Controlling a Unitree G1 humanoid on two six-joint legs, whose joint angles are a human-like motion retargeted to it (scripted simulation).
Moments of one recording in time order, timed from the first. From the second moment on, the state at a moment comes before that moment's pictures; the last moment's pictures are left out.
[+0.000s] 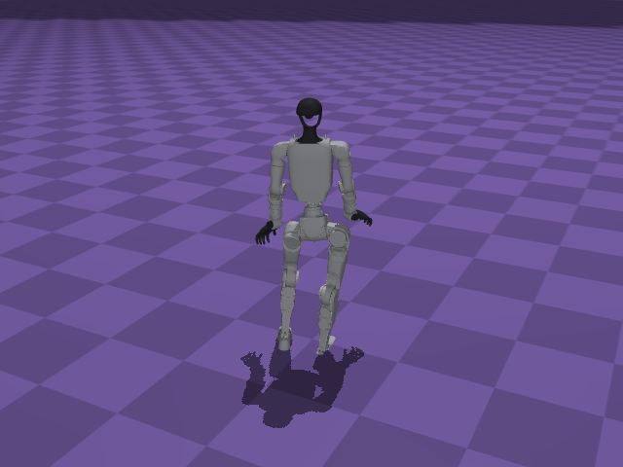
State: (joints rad) left arm 0.11 0.13 -0.25 1.37 0.51 0.07 0.75; right arm -0.11 -0.11 0.31 1.27 -0.52 -0.06 -0.88; waist 0.10 0.07 -0.23; left_leg -0.59 0.31 0.10 0.98 -0.67 -0.03; right_leg -0.10 0.21 -0.17 -0.04 -0.29 0.02
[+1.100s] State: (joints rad) left arm -0.16 0.13 -0.53 1.22 0.43 -0.06 0.54; right arm -0.07 -0.17 0.42 1.26 -0.39 -0.02 -0.63; waist -0.01 0.08 -0.18; left_leg -0.20 -0.01 0.28 0.41 -0.60 0.03; right_leg -0.47 -0.04 -0.19 0.34 -0.39 0.07
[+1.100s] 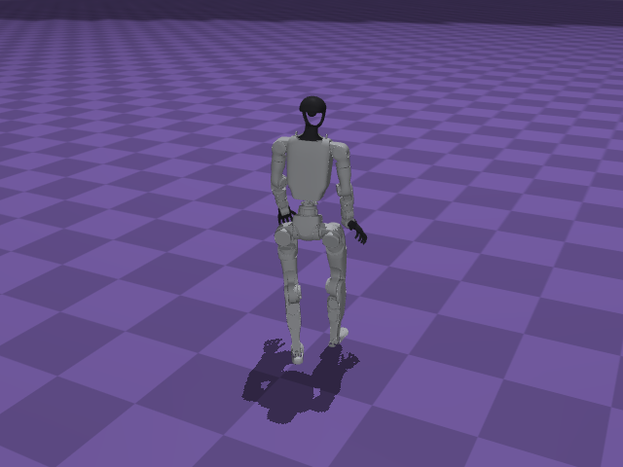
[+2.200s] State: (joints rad) left arm -0.20 0.24 -0.43 1.17 0.44 -0.05 0.53; right arm -0.04 -0.32 0.34 1.24 -0.34 -0.10 -0.56; waist 0.06 0.33 -0.06; left_leg -0.36 0.56 0.12 1.42 -0.43 -0.02; right_leg -0.14 0.37 -0.11 0.15 -0.35 -0.05
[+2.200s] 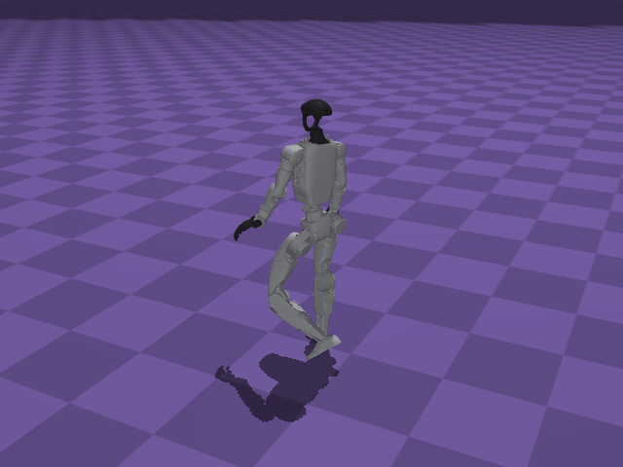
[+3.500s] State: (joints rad) left arm -0.23 0.33 -0.24 1.36 0.15 -0.01 0.37; right arm -0.25 -0.24 0.38 1.04 -0.27 -0.09 -0.51; waist -0.05 -0.29 0.04; left_leg -0.27 -0.27 0.47 0.18 -0.33 0.11; right_leg -0.59 -0.67 -0.39 1.39 -0.57 -0.07
